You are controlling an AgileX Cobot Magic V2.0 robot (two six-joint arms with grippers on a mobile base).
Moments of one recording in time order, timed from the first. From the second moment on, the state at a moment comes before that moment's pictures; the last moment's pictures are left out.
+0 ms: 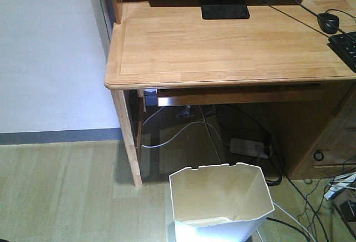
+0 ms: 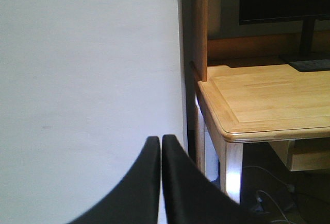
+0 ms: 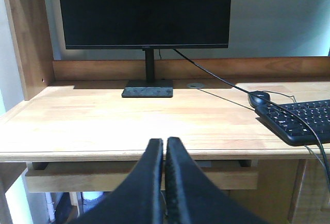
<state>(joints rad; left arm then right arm) 0.05 -0.02 0.03 0.04 0.12 -0.05 0.02 -0.01 0.03 -0.01 0.08 0.05</state>
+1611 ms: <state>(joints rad) 0.05 -0.02 0.03 0.04 0.12 -0.05 0.02 0.12 -0.14 -0.01 -0.05 -0.02</state>
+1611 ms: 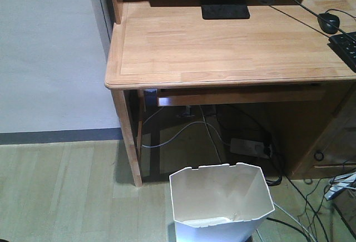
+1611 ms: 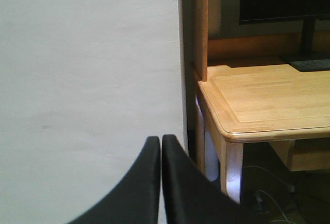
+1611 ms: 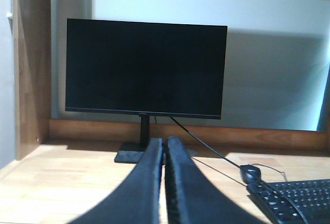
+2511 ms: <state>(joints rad) 0.05 -0.02 0.03 0.04 0.12 -0.05 0.02 0.60 -0.43 -0.01 0.31 -0.01</state>
